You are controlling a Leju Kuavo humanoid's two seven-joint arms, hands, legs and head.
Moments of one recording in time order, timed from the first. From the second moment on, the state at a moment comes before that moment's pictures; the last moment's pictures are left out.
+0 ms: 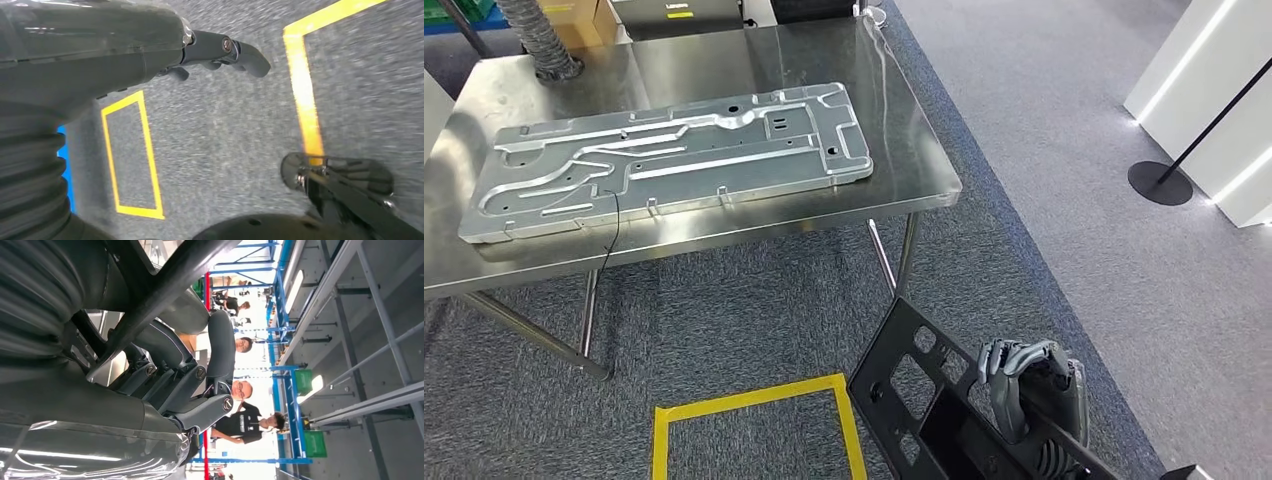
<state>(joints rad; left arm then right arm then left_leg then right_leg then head) 0.00 -0.04 -1.49 -0.13 1.55 0.28 -0.21 0.27 -0.14 0.30 -2.11 -0.09 -0.04 -0.63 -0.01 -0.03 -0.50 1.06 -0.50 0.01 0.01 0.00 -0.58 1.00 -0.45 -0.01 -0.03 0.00</state>
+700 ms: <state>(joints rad) -0.01 -0.05 -1.48 -0.13 1.55 0.29 -0.22 0.25 -0.13 0.29 -2.09 -0.10 0.00 -0.62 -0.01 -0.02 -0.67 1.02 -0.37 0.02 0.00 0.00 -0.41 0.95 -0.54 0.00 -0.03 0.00</state>
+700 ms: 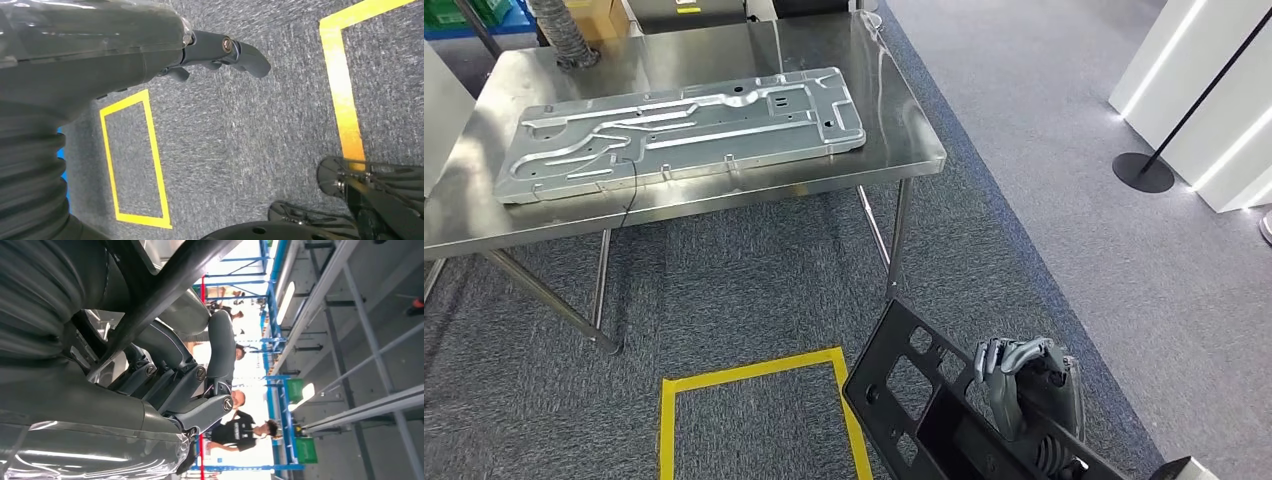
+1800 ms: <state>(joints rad) 0.00 -0.04 -1.47 -0.13 1.55 0.28 -0.22 0.25 -0.08 0.27 -2.08 -0.12 0.04 -0.59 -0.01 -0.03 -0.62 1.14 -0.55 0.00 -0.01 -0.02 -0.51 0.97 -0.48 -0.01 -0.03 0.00</state>
